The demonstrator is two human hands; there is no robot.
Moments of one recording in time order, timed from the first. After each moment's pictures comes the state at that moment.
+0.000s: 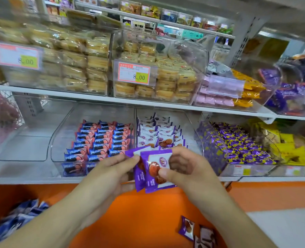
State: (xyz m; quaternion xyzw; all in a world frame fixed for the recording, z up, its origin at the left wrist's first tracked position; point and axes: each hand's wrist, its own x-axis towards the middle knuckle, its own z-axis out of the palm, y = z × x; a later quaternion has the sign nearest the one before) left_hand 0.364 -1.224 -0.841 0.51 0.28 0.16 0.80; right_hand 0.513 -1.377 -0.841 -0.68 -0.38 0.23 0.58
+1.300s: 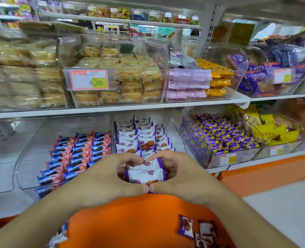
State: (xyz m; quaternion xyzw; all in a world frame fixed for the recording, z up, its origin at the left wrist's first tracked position) left_hand 0.416 -1.211 -0.819 0.89 0.15 -0.01 0.44; right_hand 0.556 -1.394 -0.844 -0.74 -0.39 0.27 0.47
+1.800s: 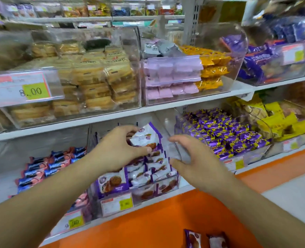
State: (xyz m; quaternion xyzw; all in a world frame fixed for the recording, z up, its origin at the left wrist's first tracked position) left_hand 0.581 -1.175 -0.832 0.93 0.16 0.07 0.31; right_hand 0.670 -1.398 -0.875 -0.86 -0.36 0.04 0.37
